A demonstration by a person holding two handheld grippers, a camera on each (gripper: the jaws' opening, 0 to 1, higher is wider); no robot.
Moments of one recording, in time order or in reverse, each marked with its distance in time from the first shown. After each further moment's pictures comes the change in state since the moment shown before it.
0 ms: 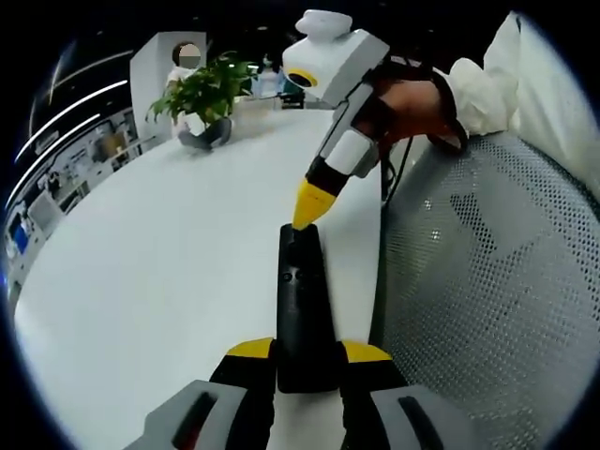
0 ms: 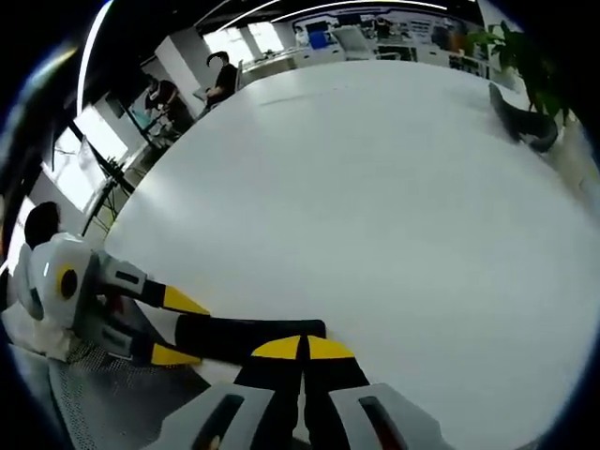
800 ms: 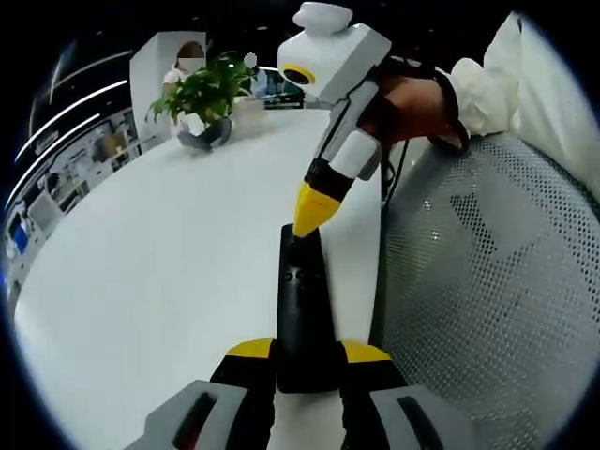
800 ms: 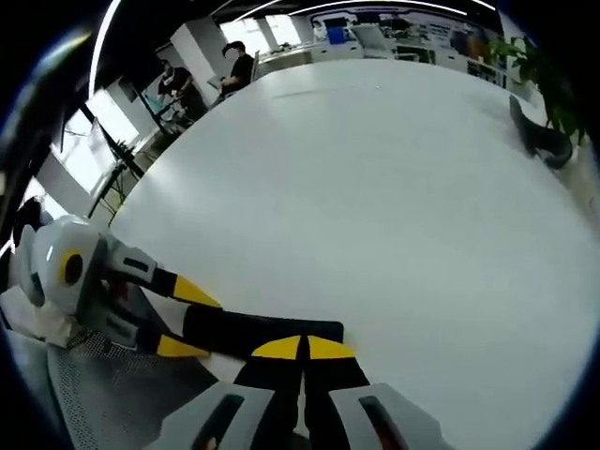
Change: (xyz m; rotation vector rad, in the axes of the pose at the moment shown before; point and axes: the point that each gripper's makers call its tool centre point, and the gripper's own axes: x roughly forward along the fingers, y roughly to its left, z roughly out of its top) left arm 0.000 0.000 0.000 0.000 0.000 -0.001; right arm 0.001 0.012 -0.002 -0.073 0.034 0.024
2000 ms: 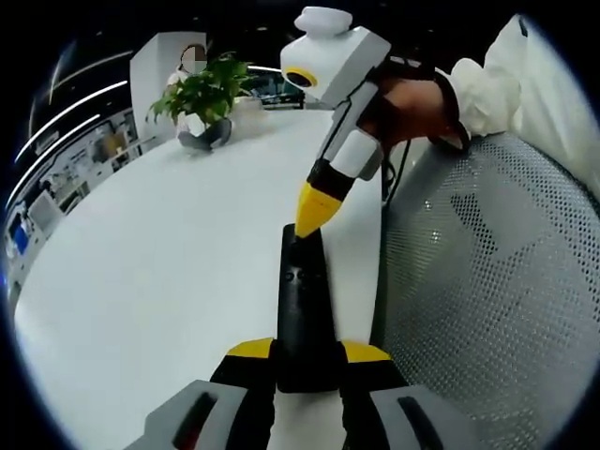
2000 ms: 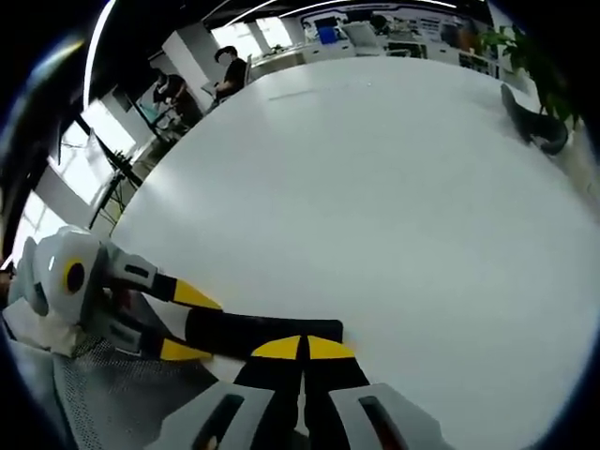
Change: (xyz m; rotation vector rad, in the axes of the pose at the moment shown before) left arm 0.000 0.001 0.000 0.002 -0.003 0.002; right arm 0.000 -0.002 0.000 0.067 -0.007 0.016
